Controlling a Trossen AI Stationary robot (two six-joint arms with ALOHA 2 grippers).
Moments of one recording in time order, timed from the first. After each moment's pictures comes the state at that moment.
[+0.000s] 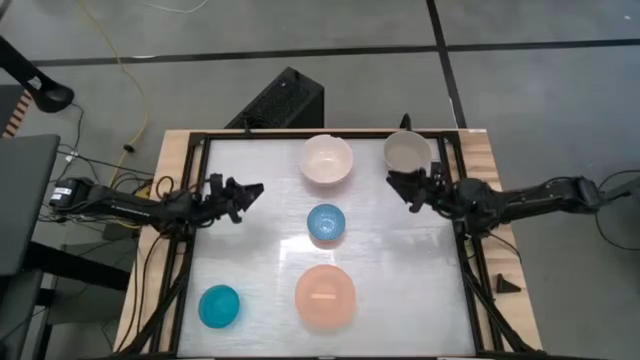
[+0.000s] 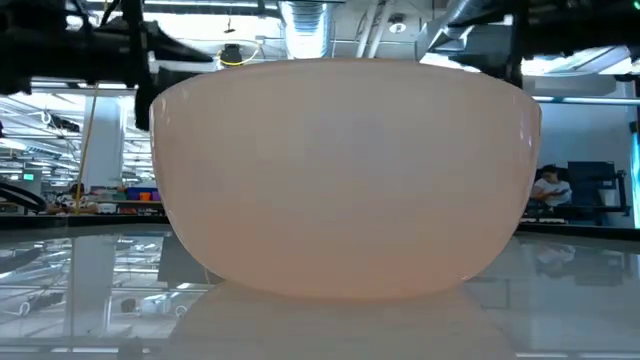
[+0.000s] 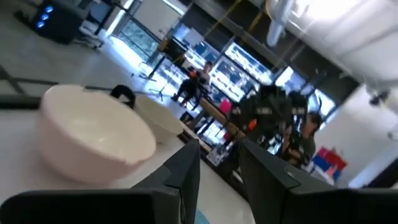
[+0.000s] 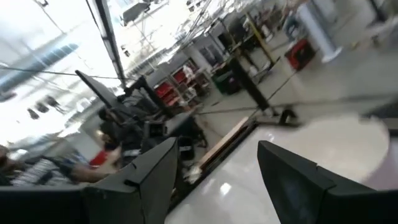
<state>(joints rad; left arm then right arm) -0.03 0.74 0.10 0.90 -0.43 -0.58 0.02 0.65 0.32 0.51 0.47 0.59</state>
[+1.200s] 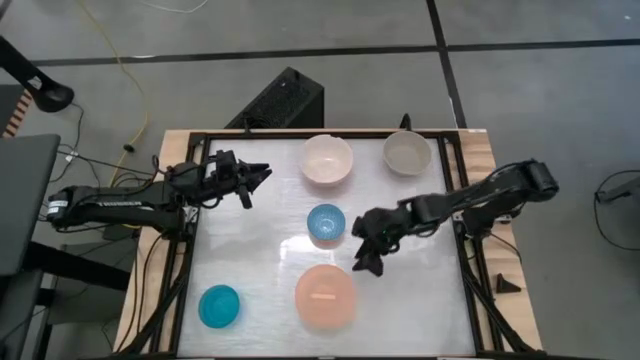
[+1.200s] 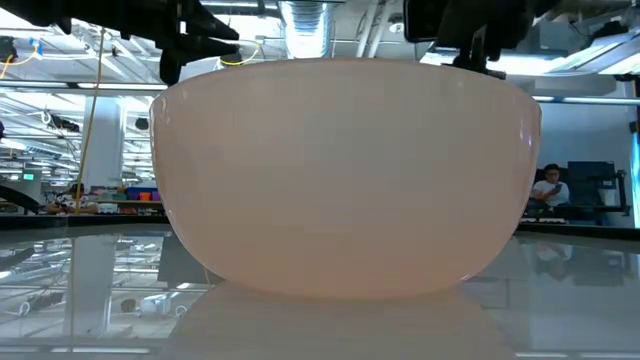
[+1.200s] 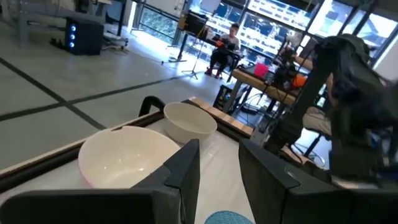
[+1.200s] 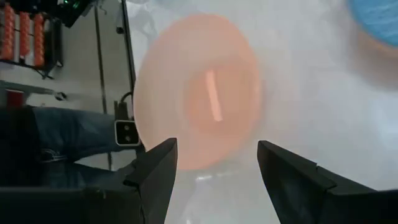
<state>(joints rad) 0.16 0.74 0.49 0.30 -0.27 -0.38 0.22 1.41 0.95 -0.28 -0.27 0.75</state>
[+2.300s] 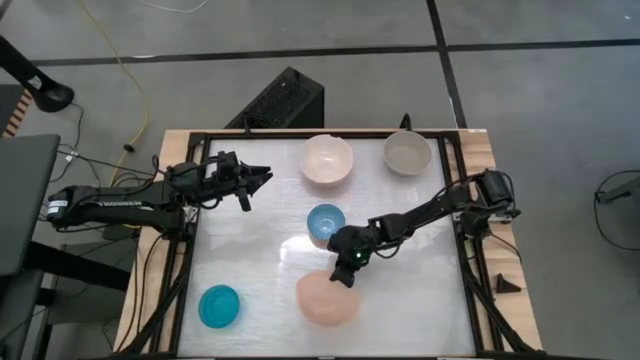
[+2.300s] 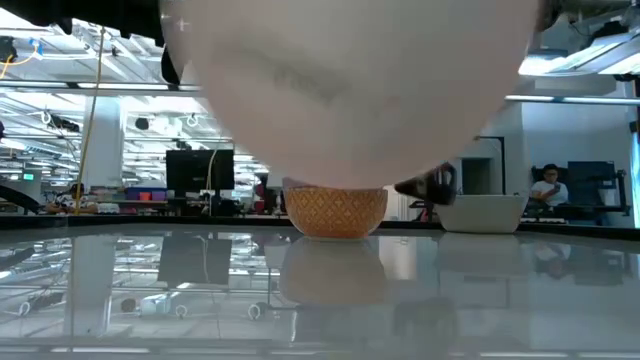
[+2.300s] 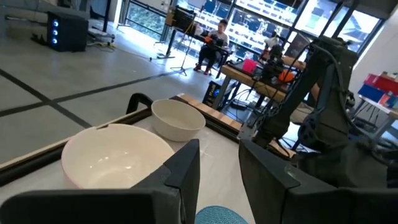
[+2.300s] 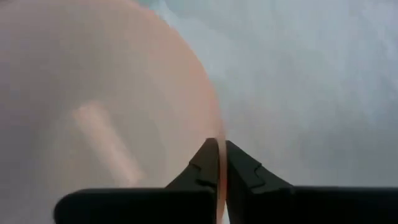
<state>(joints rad) 0.16 0.74 0.49 0.30 -0.21 -0.38 0.20 1.77 0.95 0.17 -0.35 0.85</state>
